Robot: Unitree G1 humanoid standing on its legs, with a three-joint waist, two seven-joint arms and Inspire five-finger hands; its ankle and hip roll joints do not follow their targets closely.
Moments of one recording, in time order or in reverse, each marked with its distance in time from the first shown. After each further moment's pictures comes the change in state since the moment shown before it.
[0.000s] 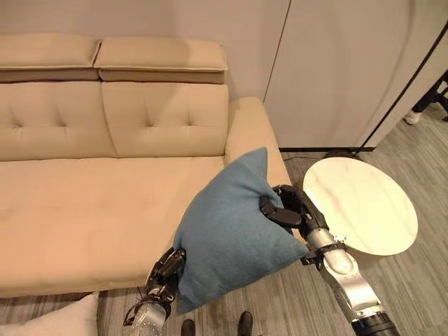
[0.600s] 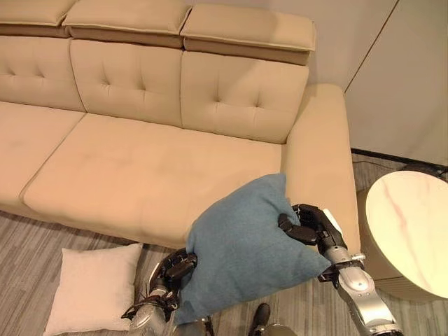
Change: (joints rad) left arm 0.019 0.073 -0.094 -0.119 0.228 0.014 0.003; right arm 0.063 -0.002 -0.082 0.038 -0.077 0.011 -0.008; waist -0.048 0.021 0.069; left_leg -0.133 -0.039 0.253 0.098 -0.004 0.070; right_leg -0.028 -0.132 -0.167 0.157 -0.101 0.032
